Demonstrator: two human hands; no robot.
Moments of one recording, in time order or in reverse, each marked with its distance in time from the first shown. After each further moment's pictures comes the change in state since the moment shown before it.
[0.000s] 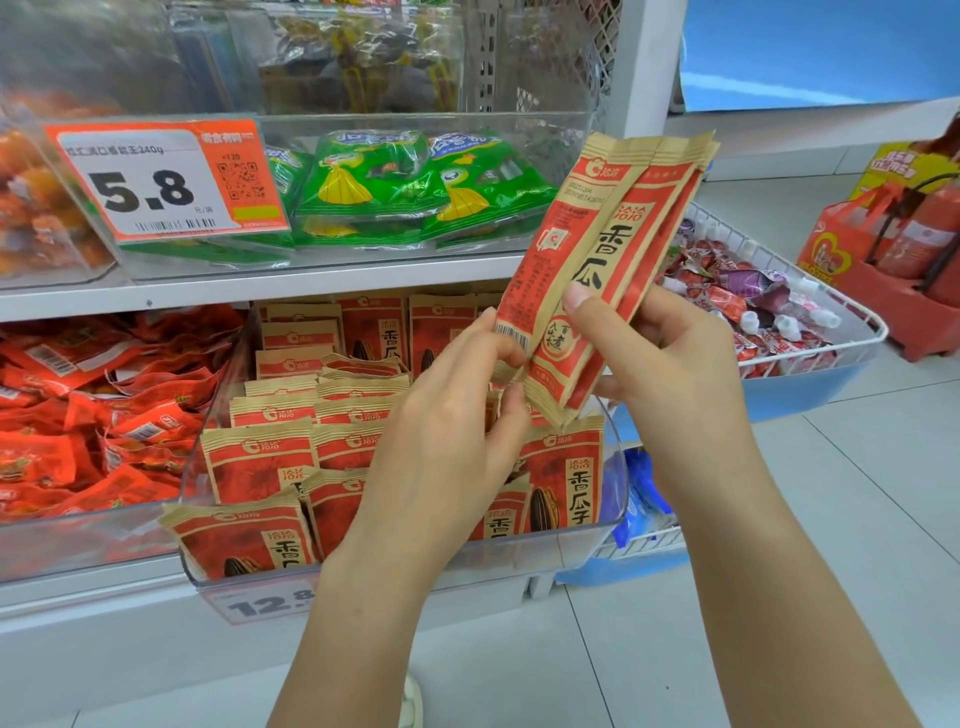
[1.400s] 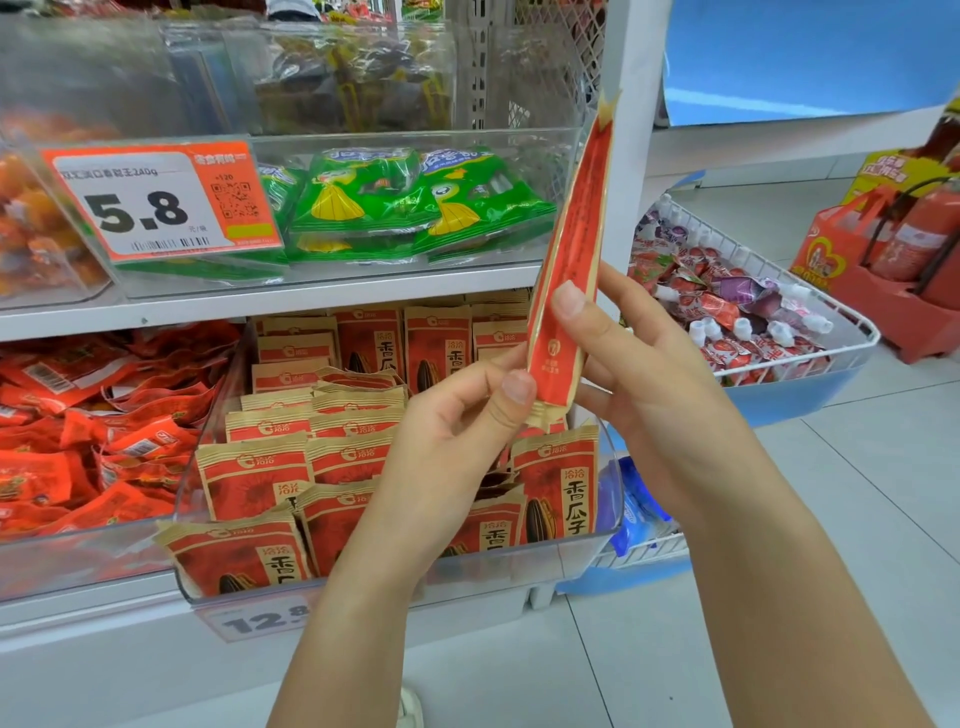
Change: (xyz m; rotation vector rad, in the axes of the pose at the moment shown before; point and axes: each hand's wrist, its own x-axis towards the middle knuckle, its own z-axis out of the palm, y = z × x) left_hand 0.003 0.014 -0.004 -0.827 -0.138 -0.347; right_hand 0.004 -0.010 -0.003 0.272 -0.208 0.187
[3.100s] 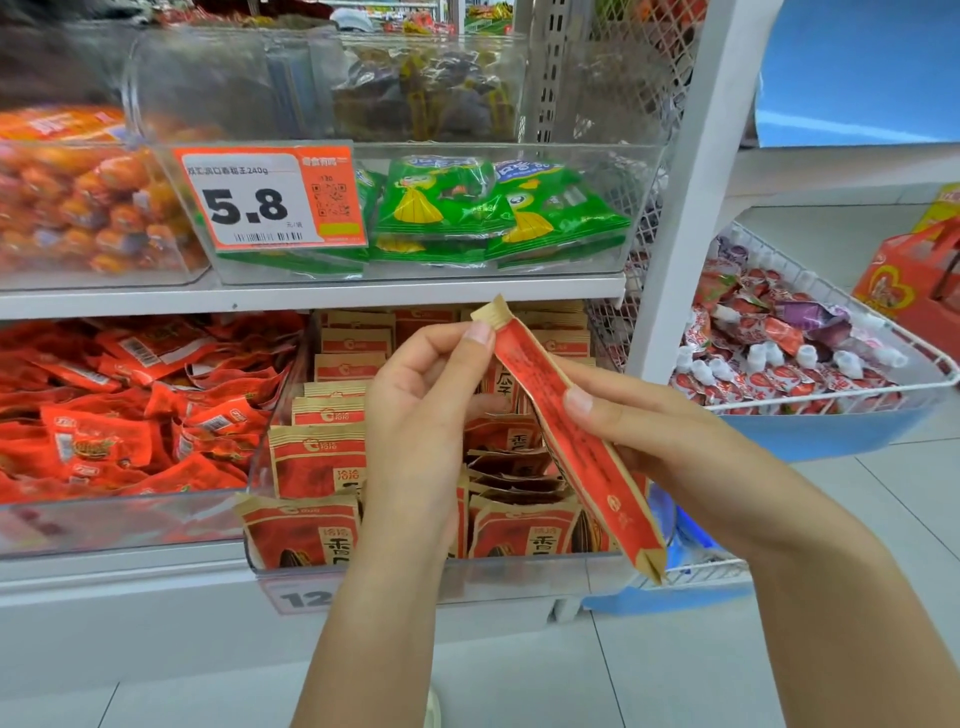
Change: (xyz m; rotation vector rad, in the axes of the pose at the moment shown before) left_hand 0.002 0.014 -0.023 -0.196 0.437 0.080; right_hand -0.002 0.005 0.006 -0.390 -0.459 0.178
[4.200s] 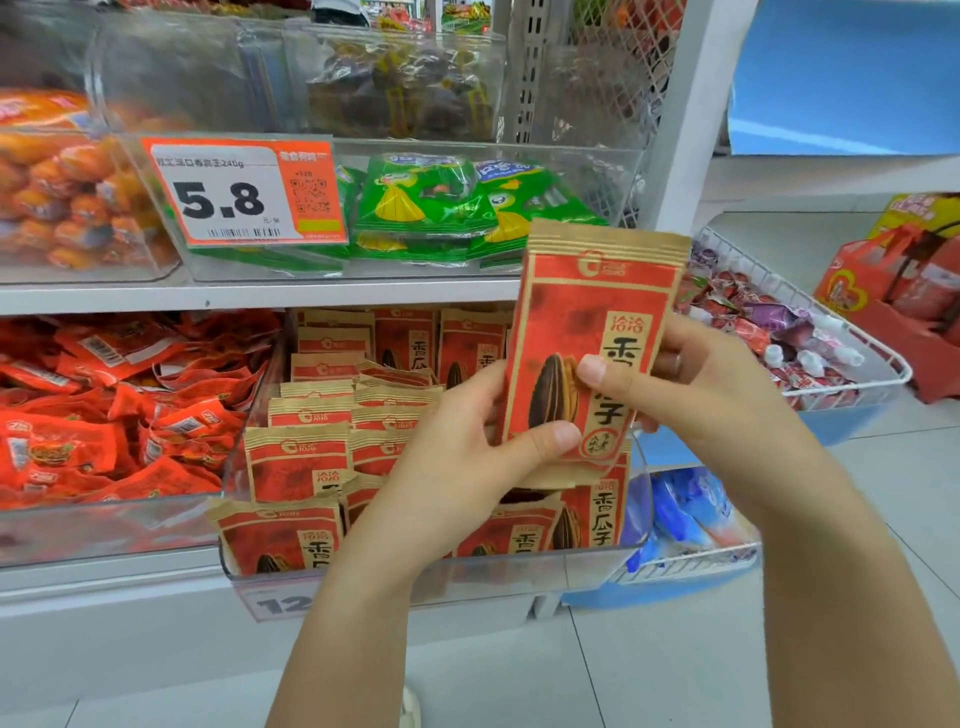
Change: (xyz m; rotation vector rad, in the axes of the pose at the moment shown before) left_hand -0.002 -0.008 -0.006 0.418 -0.516 -0.053; right_hand -0.002 -0.006 -0.016 0.001 0.389 -0.244
